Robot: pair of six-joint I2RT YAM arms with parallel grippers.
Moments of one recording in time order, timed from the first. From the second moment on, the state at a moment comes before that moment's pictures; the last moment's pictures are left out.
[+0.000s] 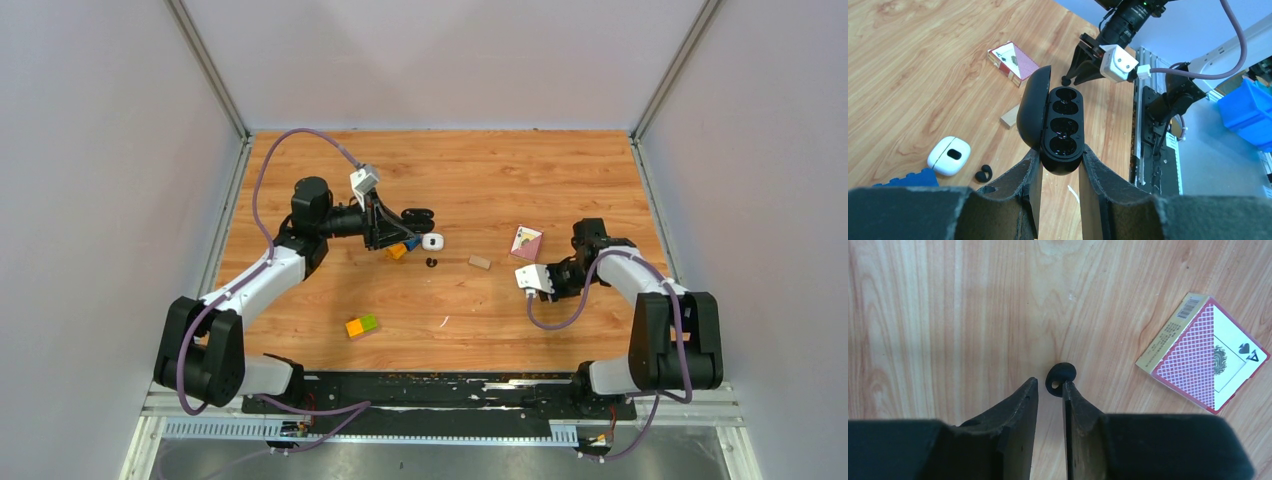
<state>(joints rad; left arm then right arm) -0.32 1.33 0.78 0.37 1.04 -0.27 0.02 1.40 0.73 -0.75 -0.51 -1.80</state>
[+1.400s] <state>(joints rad) -0.31 1.33 0.79 0.37 1.03 -0.27 0.03 1.44 0.85 -0.77 -0.55 -1.67</state>
